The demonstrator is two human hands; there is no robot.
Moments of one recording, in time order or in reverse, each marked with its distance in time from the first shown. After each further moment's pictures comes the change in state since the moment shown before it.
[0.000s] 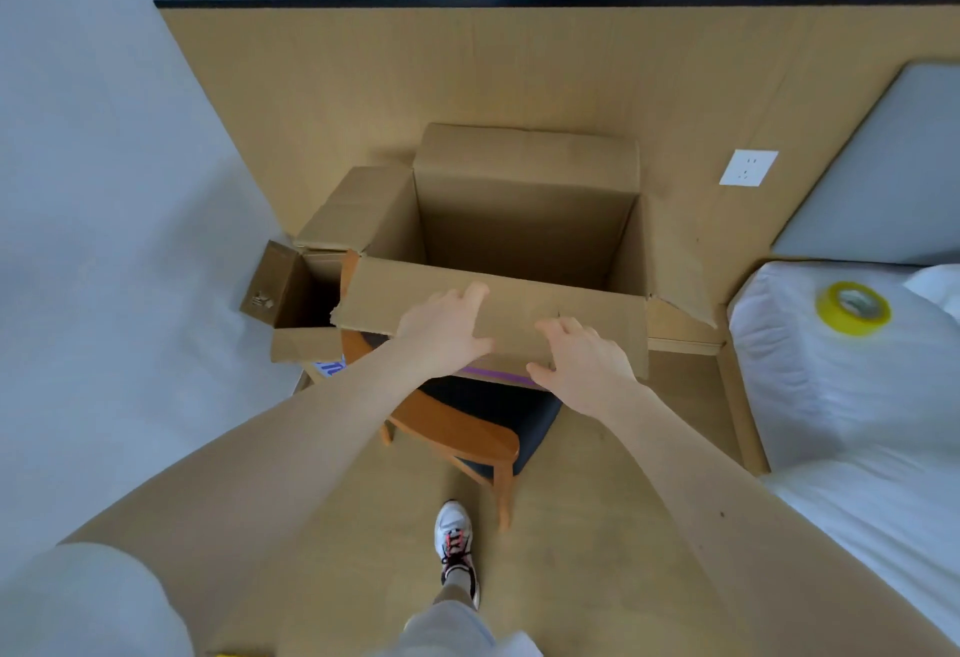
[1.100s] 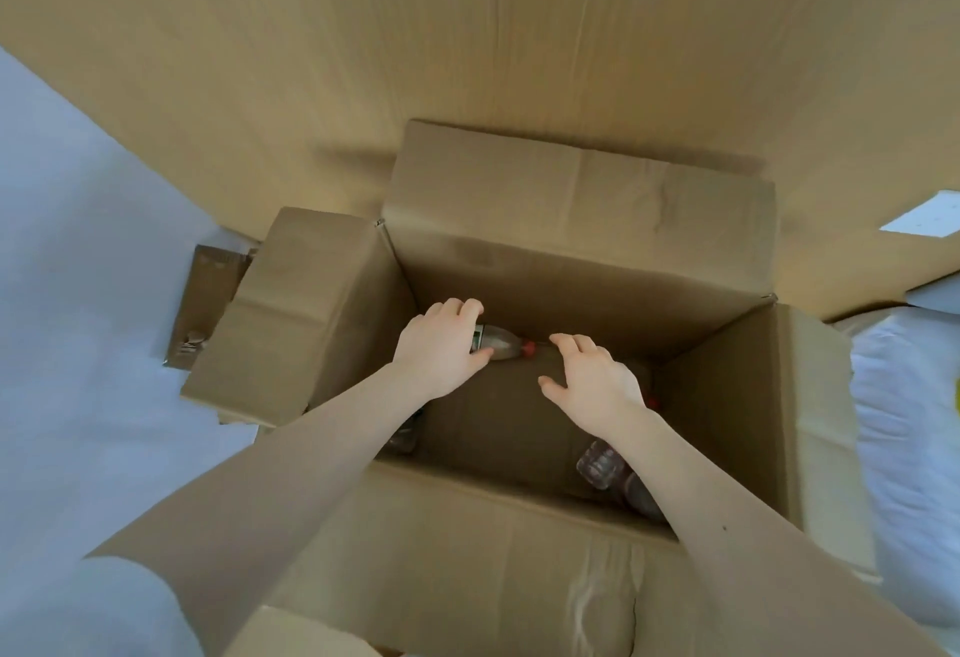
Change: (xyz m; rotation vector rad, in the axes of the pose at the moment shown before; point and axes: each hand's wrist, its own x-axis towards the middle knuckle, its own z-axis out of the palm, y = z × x) left_hand 0.344 -0.138 0.043 -0.041 -0.173 -0.057; right_hand 0.361 0.066 0.020 0.046 -0.257 0.123
